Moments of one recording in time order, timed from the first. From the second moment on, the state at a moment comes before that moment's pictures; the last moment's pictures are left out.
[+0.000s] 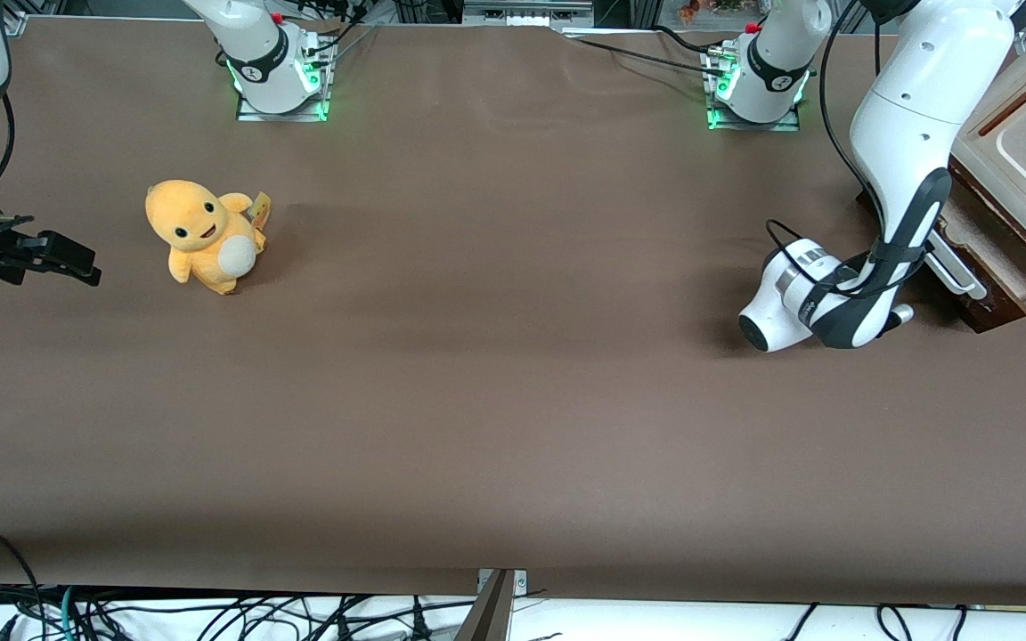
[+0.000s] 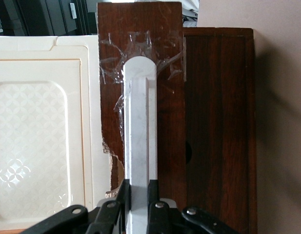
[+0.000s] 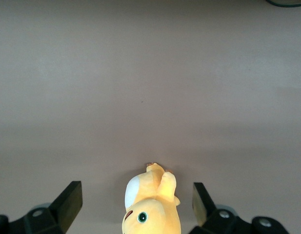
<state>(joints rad) 0.08 0.71 -0.28 -1.87 1.07 1.16 -1.15</state>
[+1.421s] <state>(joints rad) 0.05 0.74 -0.27 -1.82 1.05 1.16 -1.15</state>
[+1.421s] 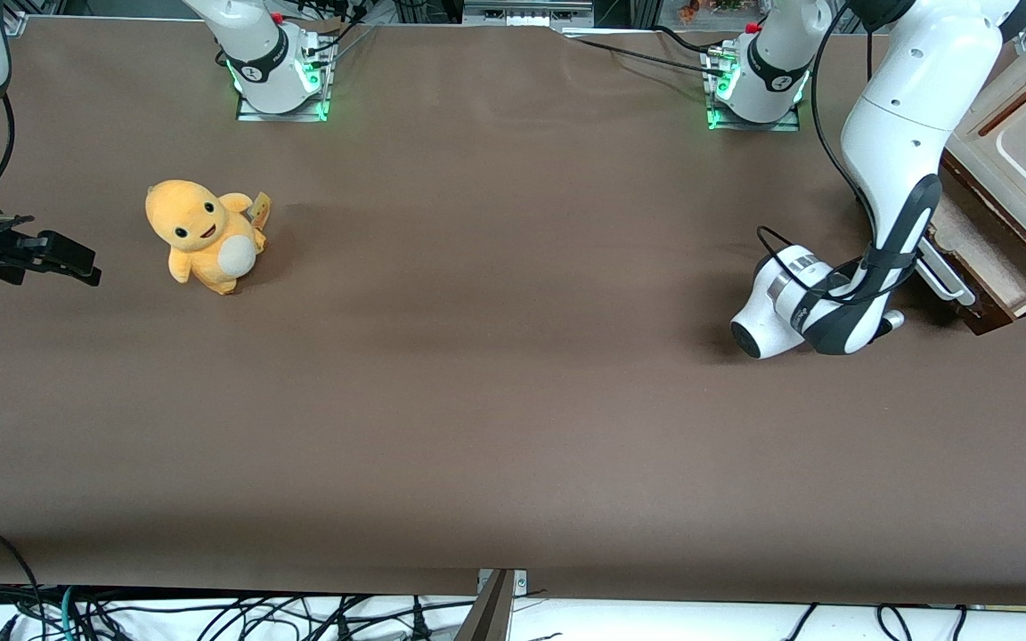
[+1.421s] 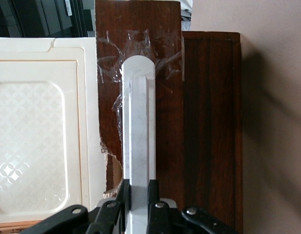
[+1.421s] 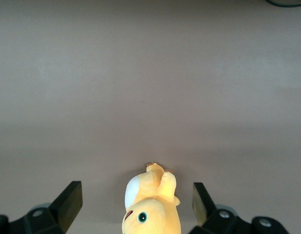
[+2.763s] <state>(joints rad) 0.04 0.74 -0.27 -1.80 1.03 1.15 -1.15</state>
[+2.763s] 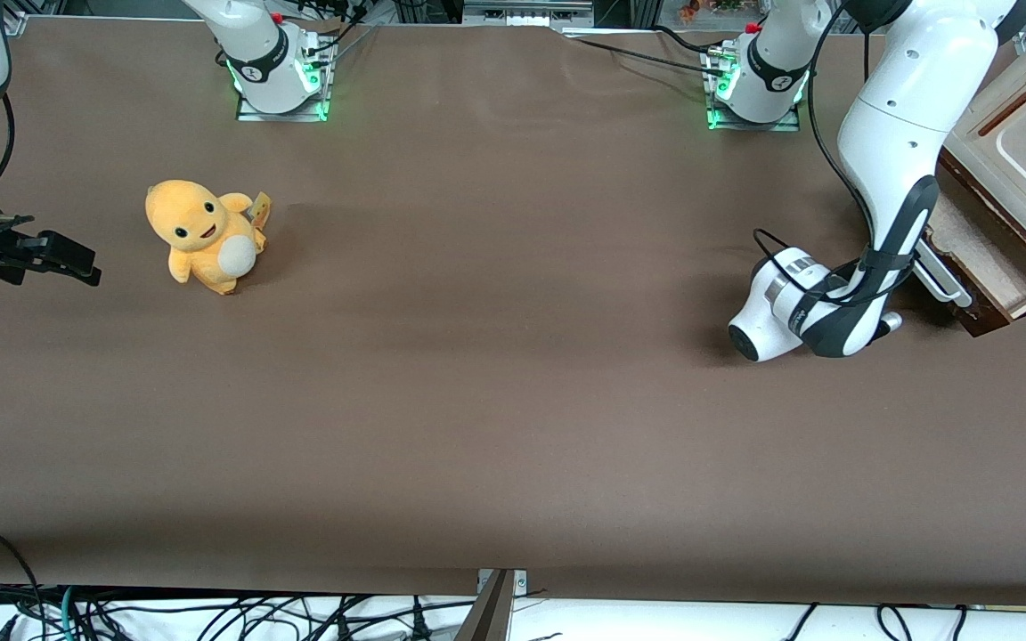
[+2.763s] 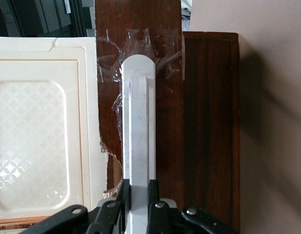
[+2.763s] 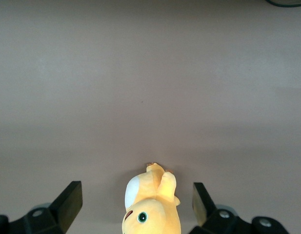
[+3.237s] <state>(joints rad) 0.03 0.74 -0.27 -1.79 1.03 1.15 -1.15</state>
